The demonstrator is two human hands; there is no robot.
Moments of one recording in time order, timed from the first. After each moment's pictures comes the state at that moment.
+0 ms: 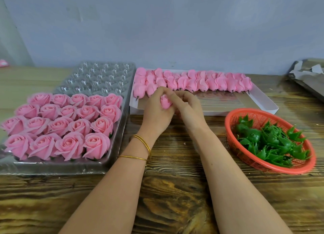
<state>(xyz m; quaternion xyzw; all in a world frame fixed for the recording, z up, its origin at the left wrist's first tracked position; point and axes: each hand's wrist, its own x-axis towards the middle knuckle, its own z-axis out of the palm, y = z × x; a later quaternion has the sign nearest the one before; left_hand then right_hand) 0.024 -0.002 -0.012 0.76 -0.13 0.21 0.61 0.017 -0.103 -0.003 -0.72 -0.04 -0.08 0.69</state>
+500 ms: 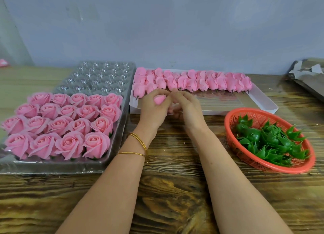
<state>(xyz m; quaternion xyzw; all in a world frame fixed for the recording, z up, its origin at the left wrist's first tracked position) 0.024 0.001 -0.010 0.67 -0.05 0.14 0.73 0.017 -0.102 -0.001 -0.67 -0.02 -0.06 0.74</state>
